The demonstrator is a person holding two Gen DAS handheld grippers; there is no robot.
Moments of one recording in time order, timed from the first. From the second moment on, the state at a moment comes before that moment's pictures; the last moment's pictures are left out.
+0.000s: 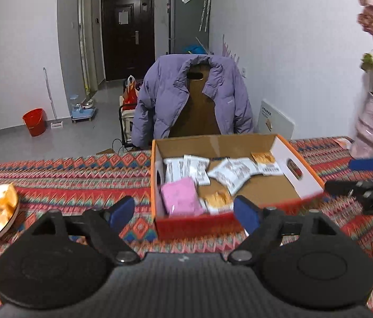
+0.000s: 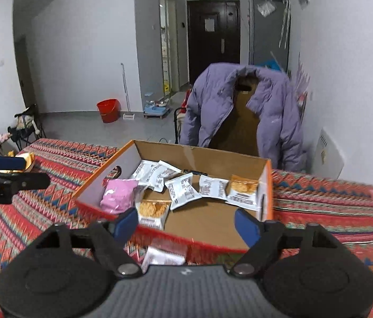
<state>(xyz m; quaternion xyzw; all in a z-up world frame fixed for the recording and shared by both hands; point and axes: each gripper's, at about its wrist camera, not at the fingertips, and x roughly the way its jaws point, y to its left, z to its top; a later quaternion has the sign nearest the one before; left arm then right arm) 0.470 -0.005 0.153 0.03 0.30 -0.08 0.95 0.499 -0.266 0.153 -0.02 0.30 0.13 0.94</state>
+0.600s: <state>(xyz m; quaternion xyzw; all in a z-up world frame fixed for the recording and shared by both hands) 0.195 0.027 0.108 0.04 0.16 -0.03 0.98 0.213 -0.246 0.115 -0.07 0.13 0.14 0.98</state>
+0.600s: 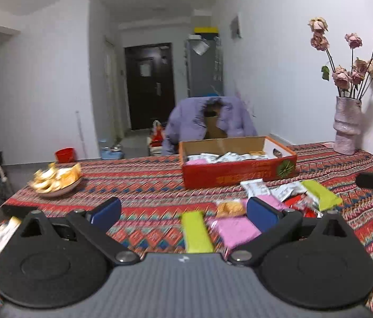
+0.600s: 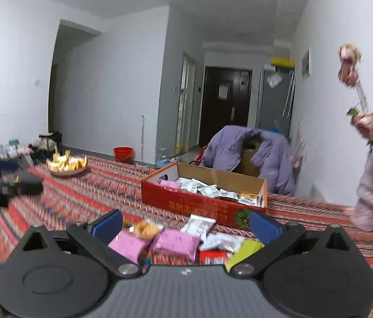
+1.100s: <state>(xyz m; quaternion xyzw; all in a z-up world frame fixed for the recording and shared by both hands) 0.144 0.035 0.065 0.03 0.19 -0.02 0.98 0.163 -0.243 0.044 -0.03 0.17 0.11 0.98</state>
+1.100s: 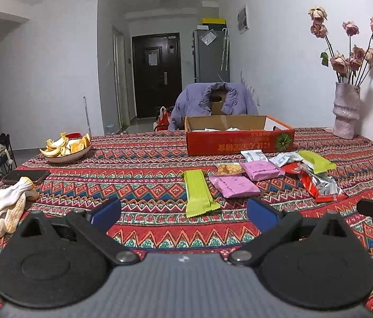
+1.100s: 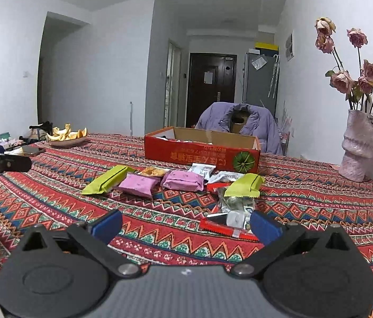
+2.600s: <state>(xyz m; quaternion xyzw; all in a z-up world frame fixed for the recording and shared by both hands) 0.353 0.030 0.000 -0.01 0.30 -0.02 0.95 0.383 -0.190 0.052 0.03 0.30 0.22 0.93</state>
